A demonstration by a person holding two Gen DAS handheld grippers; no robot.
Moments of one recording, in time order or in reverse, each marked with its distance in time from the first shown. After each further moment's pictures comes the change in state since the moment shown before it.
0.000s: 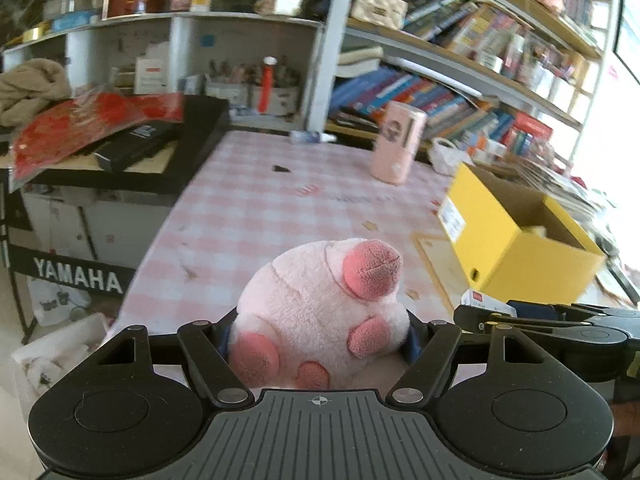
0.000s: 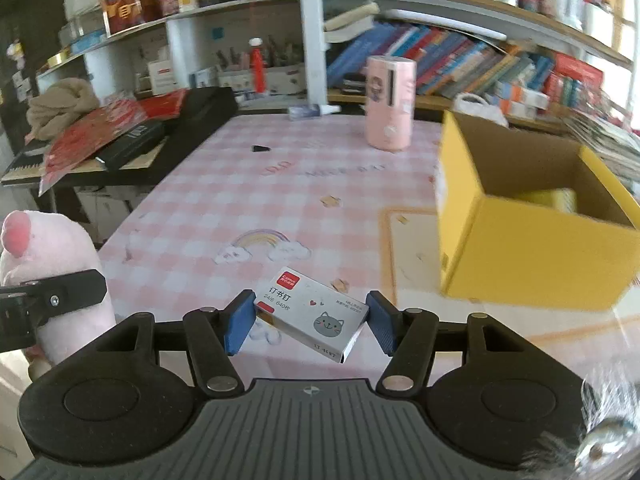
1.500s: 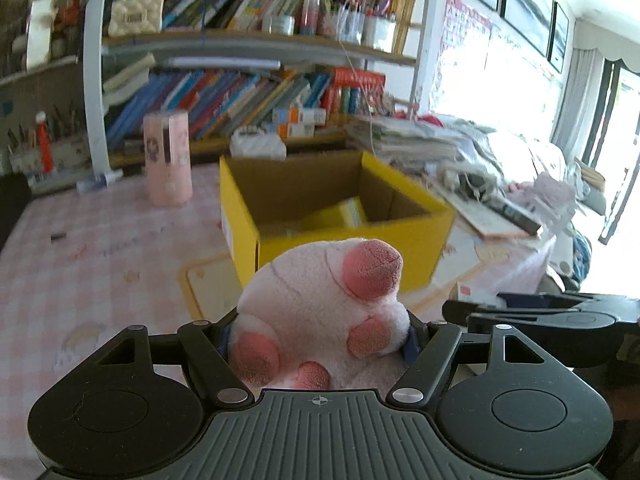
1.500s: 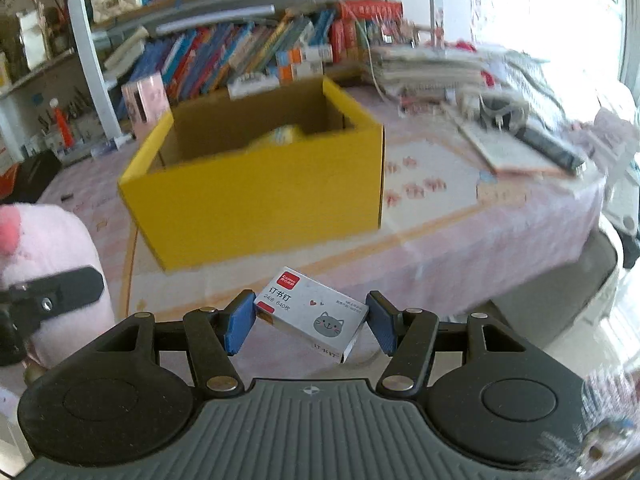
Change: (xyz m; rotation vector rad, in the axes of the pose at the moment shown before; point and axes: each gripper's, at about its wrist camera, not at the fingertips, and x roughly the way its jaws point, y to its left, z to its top) left arm 0.061 -0.202 0.016 0.331 -0.007 -0.325; right arm -0.067 -0.192 -0.038 0.302 -0.062 -0.319
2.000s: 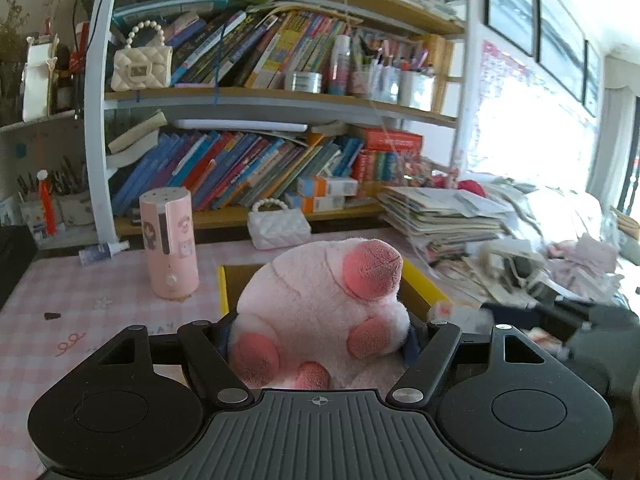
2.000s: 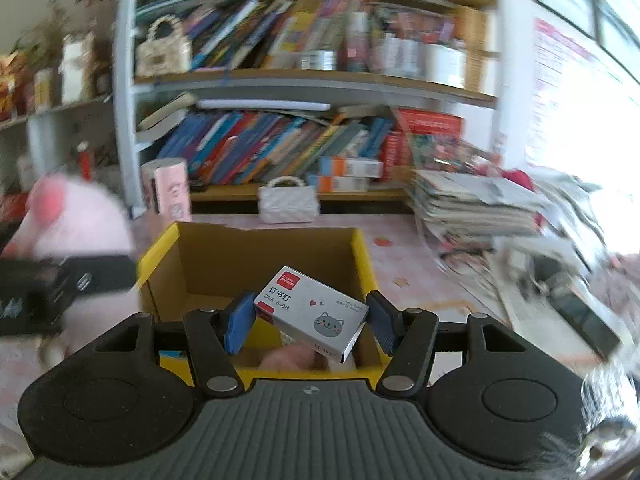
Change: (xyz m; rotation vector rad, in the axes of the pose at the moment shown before) left arm 0.081 -0.013 0.088 -0.049 -0.138 0.119; right arm 0.072 -0.008 0.108 -0.262 -0.208 0.126
